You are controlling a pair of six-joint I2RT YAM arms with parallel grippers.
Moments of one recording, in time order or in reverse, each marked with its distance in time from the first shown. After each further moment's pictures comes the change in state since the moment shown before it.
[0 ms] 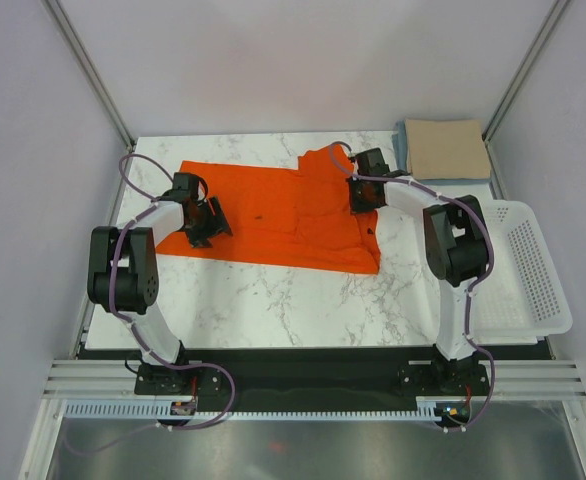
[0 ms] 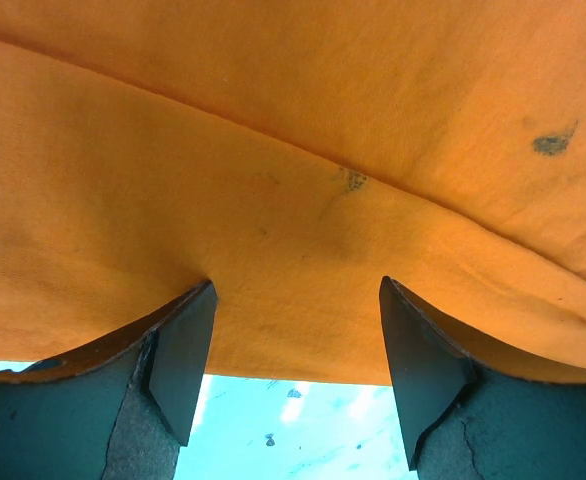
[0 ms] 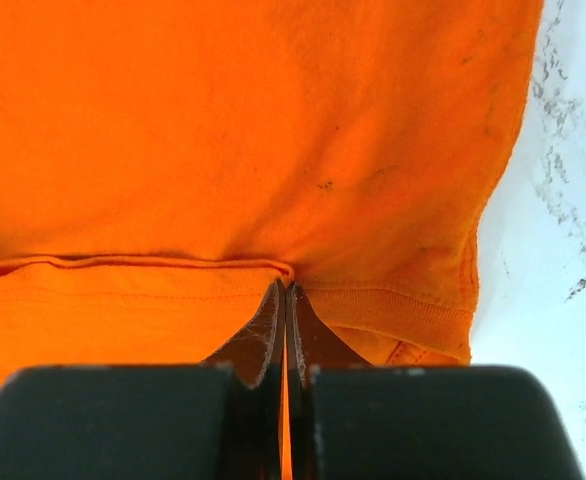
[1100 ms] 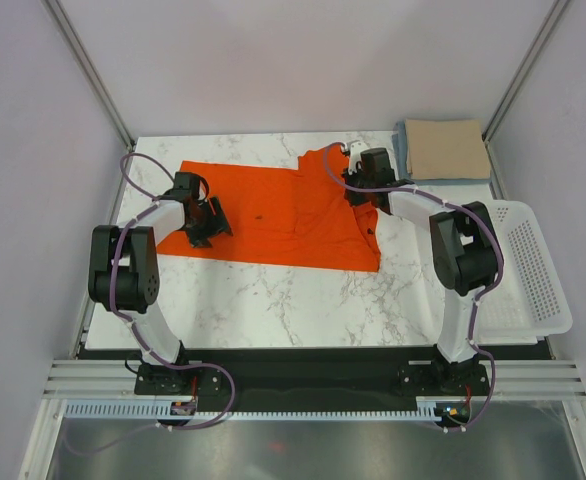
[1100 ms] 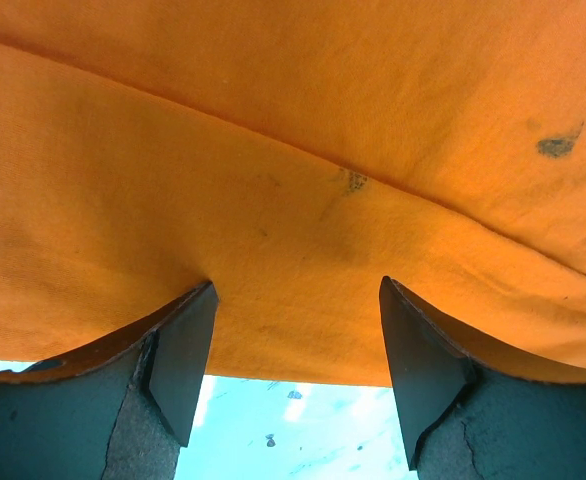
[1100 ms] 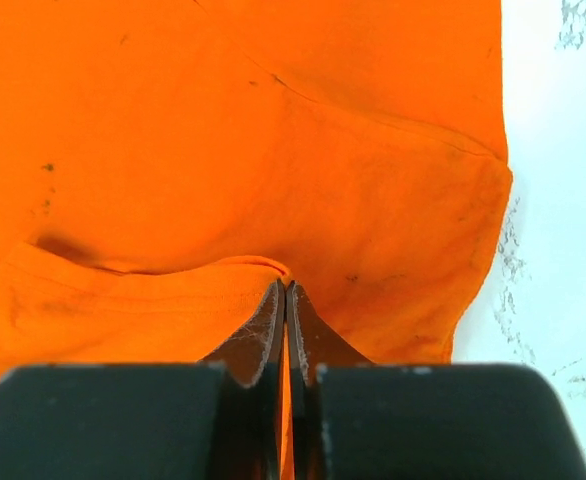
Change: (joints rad) left arm -0.007 0.012 0.012 -0.011 -0.011 0.000; right arm 0.008 -0.109 -0.160 0.349 -0.089 -0.210
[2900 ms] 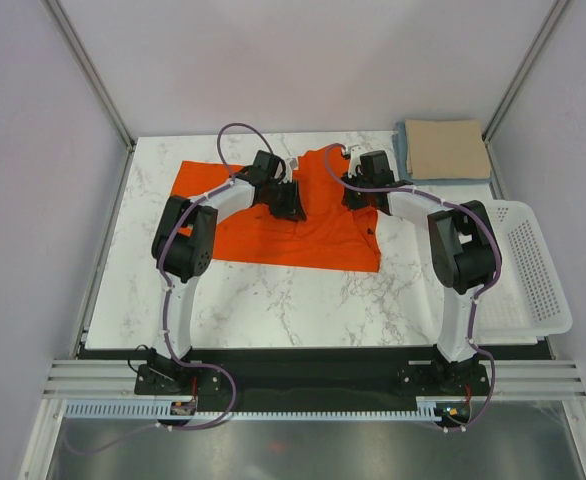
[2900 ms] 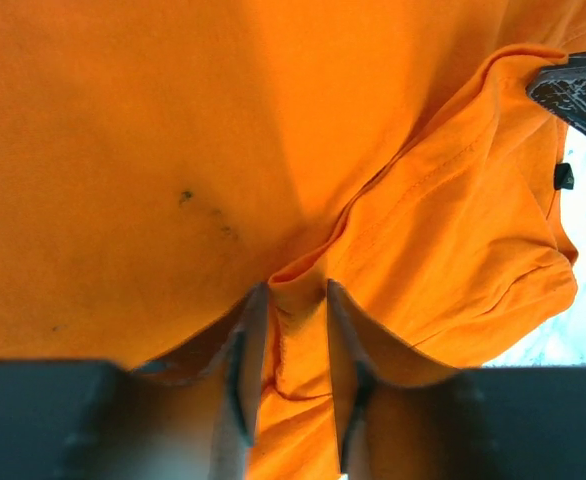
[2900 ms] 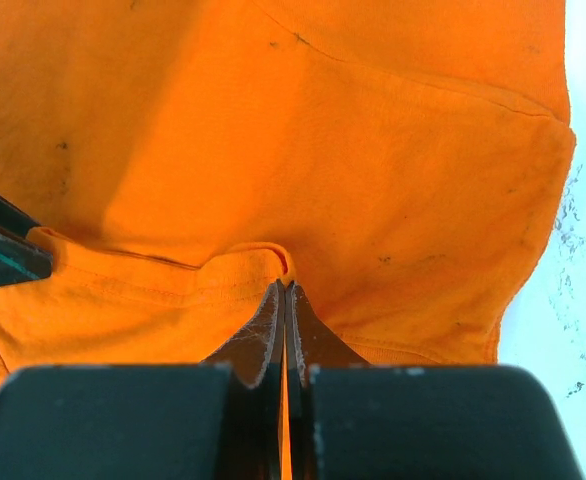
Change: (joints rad) left arm -0.362 0.417 0.511 0.096 0.309 0.113; right arm 0.000 0.019 0.000 -0.040 -0.042 0.060
